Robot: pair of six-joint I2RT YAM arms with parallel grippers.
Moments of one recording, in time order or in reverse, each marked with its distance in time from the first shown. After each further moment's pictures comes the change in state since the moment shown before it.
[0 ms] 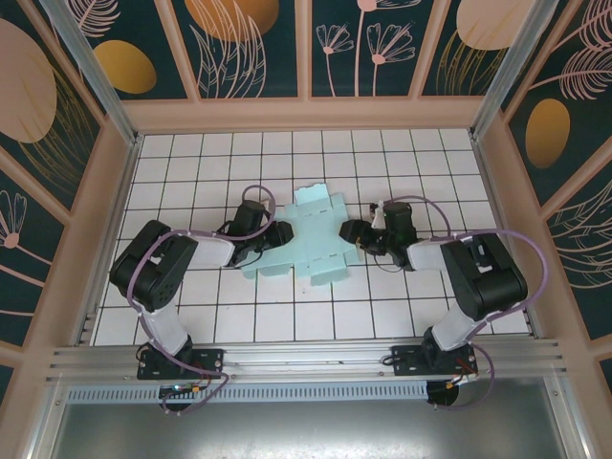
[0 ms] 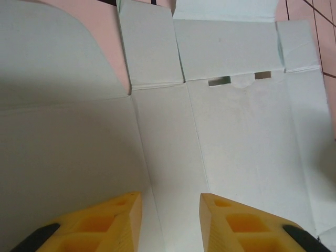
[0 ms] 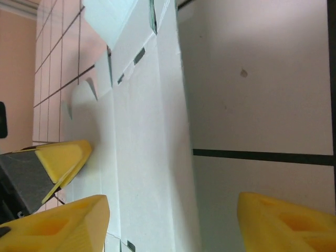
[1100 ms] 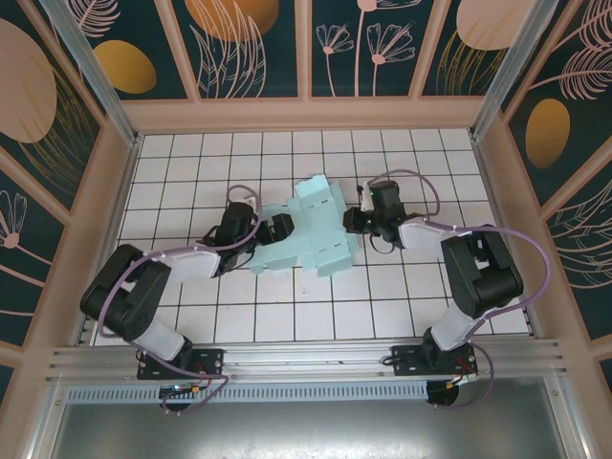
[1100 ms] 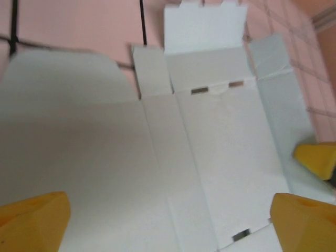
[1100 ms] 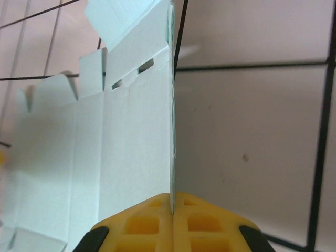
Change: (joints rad) left arm -0.003 -0.250 -0.099 -0.008 -0.133 0.000; right arm 0.073 0.016 0.299 -0.388 0.257 -0.358
